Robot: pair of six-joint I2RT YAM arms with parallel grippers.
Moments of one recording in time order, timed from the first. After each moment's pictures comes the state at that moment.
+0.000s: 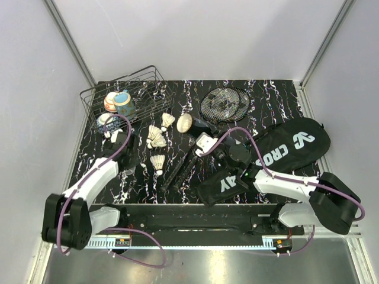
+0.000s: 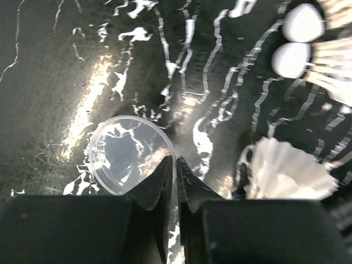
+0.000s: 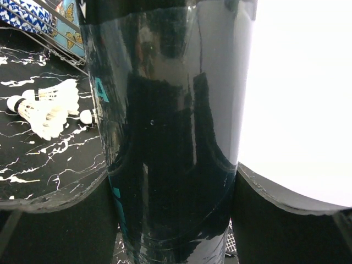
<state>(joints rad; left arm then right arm) -0.21 1.09 0.64 -0.52 -0.23 -0.67 0.92 1.29 0.59 0.81 0.22 -0.65</state>
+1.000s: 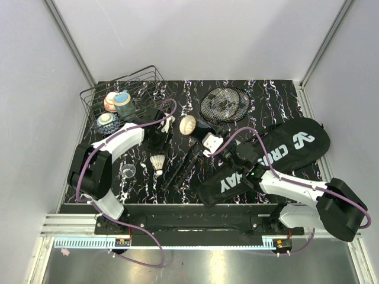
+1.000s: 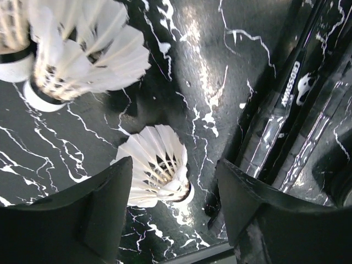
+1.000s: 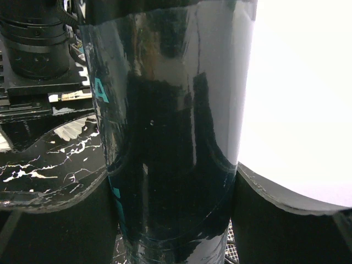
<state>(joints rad) -0.40 1.64 1.13 -0.71 0.11 -0.14 0.86 1.21 0.55 0.77 0.06 -0.60</state>
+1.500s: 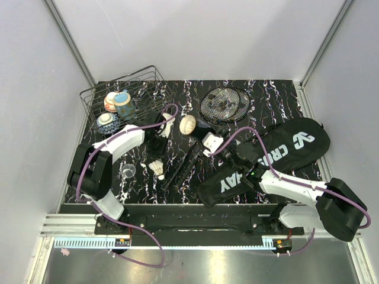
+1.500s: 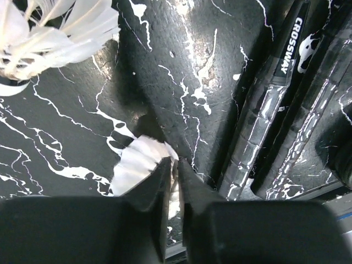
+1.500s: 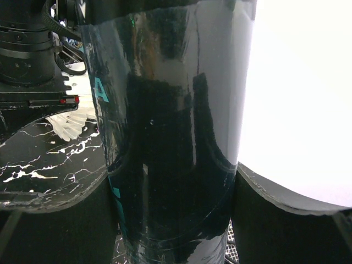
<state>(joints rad) -0.40 1.65 1.10 -0.75 0.18 -0.08 0.85 1.21 0.55 0.77 0.06 -0.60</state>
